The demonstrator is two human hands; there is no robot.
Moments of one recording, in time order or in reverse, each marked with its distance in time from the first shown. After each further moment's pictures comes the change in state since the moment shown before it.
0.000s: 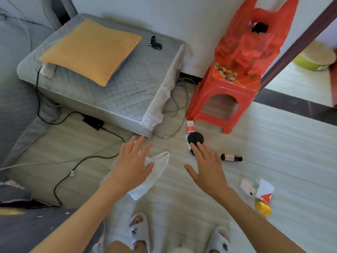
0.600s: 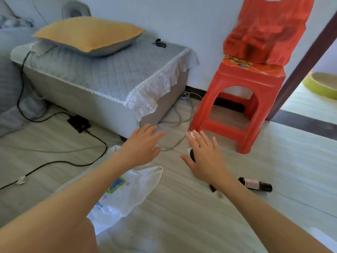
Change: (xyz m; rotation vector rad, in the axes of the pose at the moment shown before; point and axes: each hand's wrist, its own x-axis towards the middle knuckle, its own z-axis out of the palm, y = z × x) left_hand 0.128 0.003 0.281 0.234 0.224 0.083; right_hand 0.094 0.152 0.249 -0.148 0.238 -0.276
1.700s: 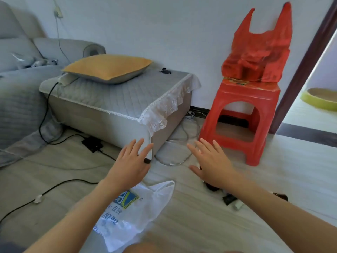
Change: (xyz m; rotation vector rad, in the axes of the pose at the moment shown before) left_hand -0.086 -0.036 0.001 0.080 0.225 -0.097; right_hand -0.019 -0.038 -0.026 -0.225 0.114 -0.138
